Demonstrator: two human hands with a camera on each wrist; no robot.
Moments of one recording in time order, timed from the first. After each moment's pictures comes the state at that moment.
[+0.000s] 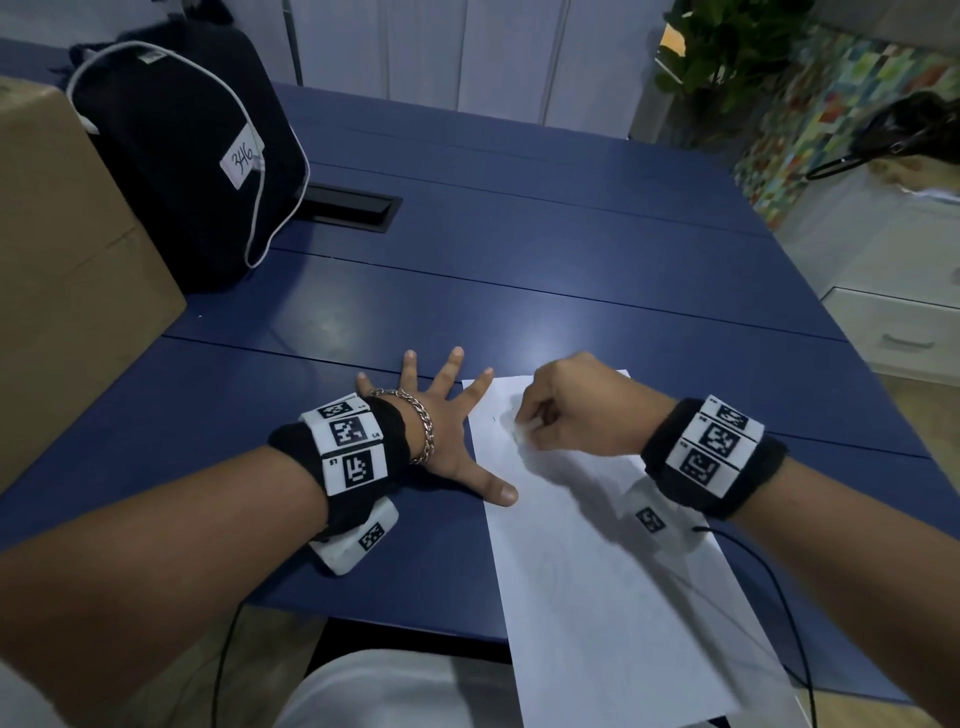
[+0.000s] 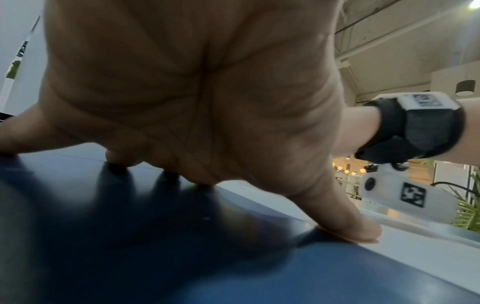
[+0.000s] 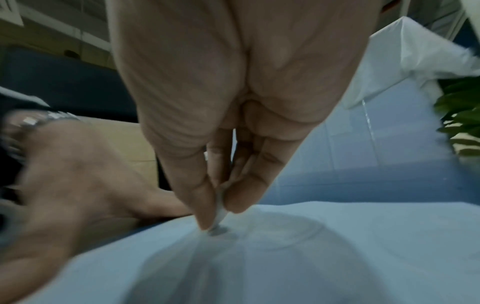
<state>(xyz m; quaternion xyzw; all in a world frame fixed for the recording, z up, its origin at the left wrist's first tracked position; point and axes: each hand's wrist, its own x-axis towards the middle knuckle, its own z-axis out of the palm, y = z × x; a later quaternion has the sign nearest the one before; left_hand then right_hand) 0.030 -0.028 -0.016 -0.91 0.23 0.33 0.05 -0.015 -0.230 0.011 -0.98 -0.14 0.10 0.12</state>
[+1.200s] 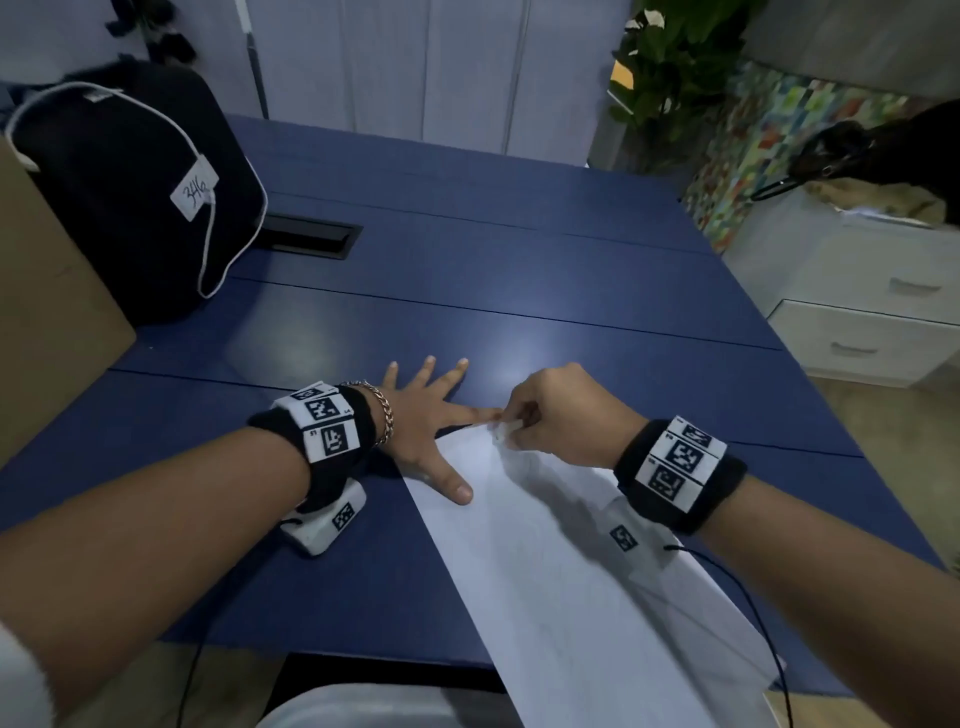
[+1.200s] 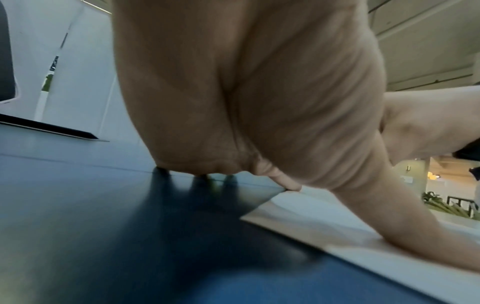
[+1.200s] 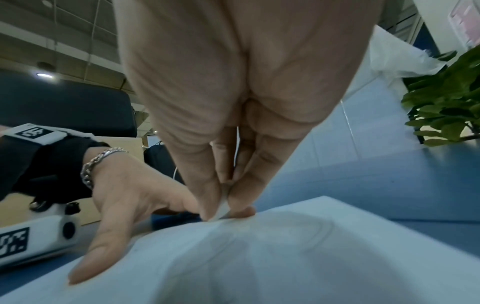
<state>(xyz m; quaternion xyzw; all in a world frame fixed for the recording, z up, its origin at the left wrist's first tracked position) 0.069 -0.049 -0.020 -0.87 0.40 0.28 0.03 -0.027 -0.254 0.015 -0.98 -0.07 0.05 0.18</state>
